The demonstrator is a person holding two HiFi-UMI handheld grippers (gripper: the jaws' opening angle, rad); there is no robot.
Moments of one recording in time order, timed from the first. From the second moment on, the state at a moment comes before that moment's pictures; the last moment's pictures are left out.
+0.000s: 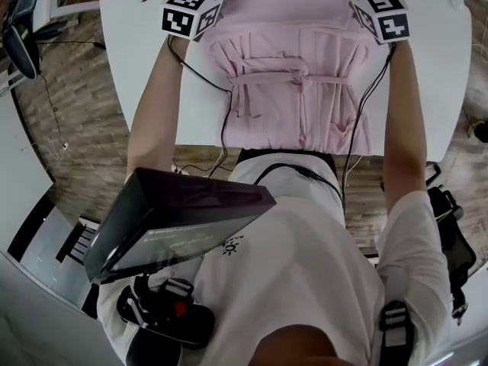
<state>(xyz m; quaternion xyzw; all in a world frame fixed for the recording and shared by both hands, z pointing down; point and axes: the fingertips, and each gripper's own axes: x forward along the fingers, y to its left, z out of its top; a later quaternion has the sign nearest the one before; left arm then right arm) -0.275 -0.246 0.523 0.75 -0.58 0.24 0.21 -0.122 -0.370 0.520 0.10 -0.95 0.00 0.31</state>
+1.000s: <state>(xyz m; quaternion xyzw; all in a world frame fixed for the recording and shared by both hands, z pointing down) -0.356 -0.313 0.564 0.73 -0.55 0.29 0.30 -0.167 -0.446 0.552 0.05 -0.95 0.03 0.31</state>
